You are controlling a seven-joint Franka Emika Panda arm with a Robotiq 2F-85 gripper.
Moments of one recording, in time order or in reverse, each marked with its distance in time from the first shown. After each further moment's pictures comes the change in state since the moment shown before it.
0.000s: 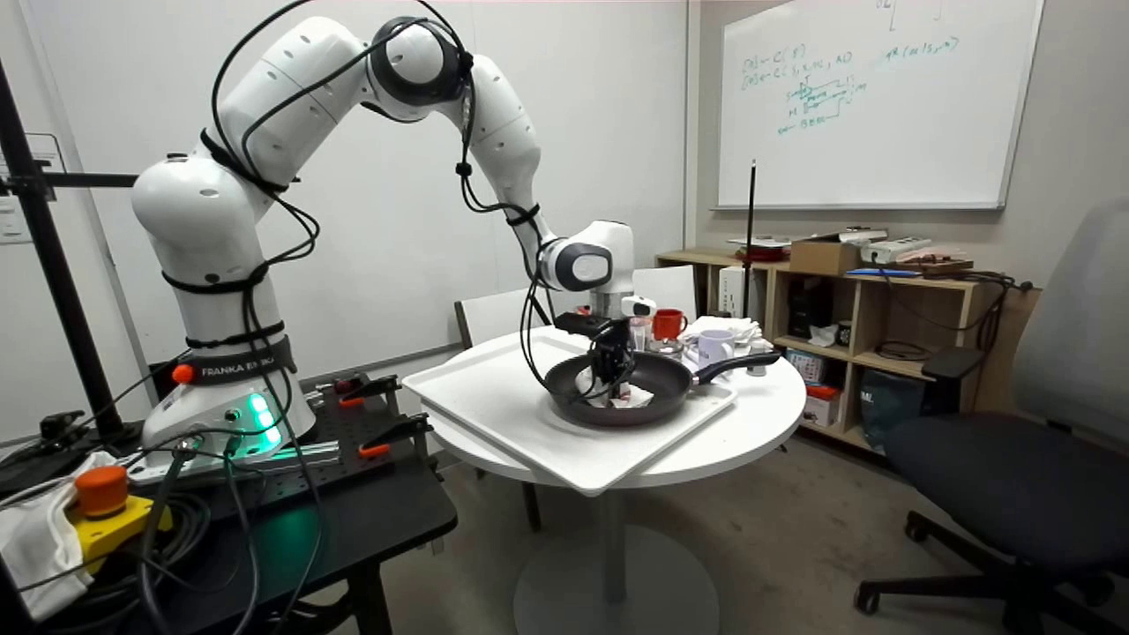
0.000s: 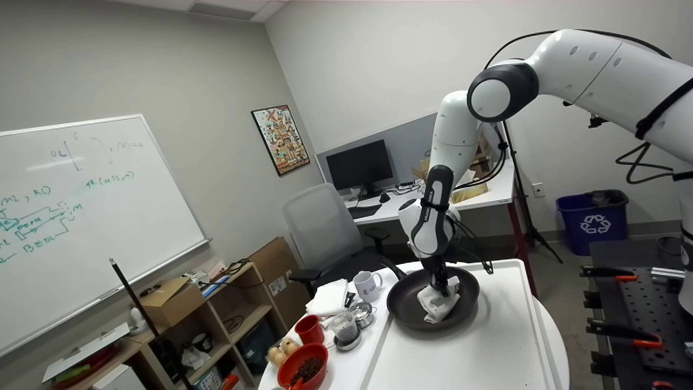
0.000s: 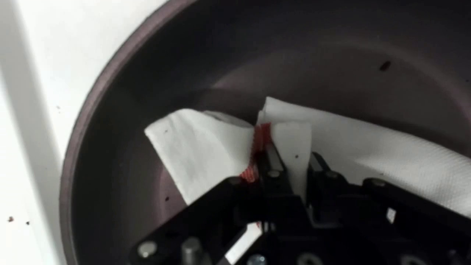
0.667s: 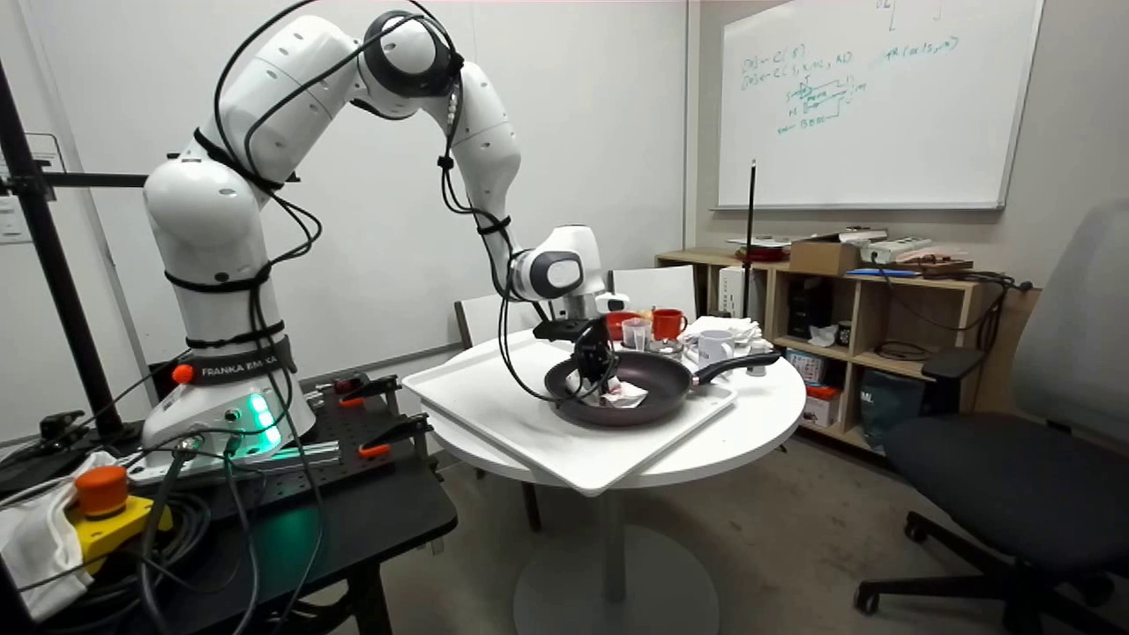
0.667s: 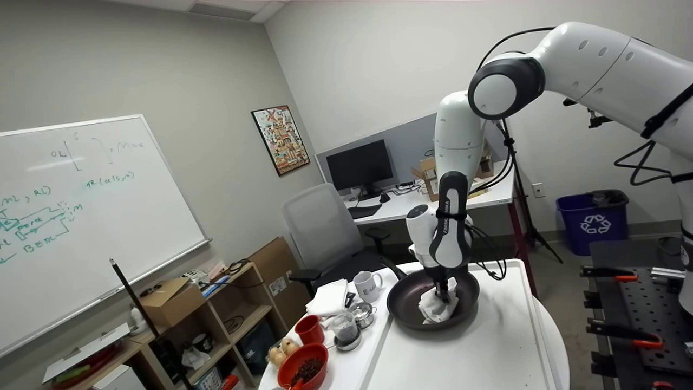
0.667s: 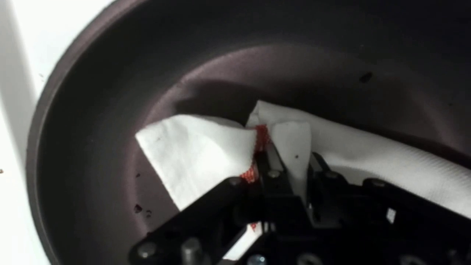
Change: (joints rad) arm 0.132 -0.037 -0.078 -0.158 -0.105 0.247 0.069
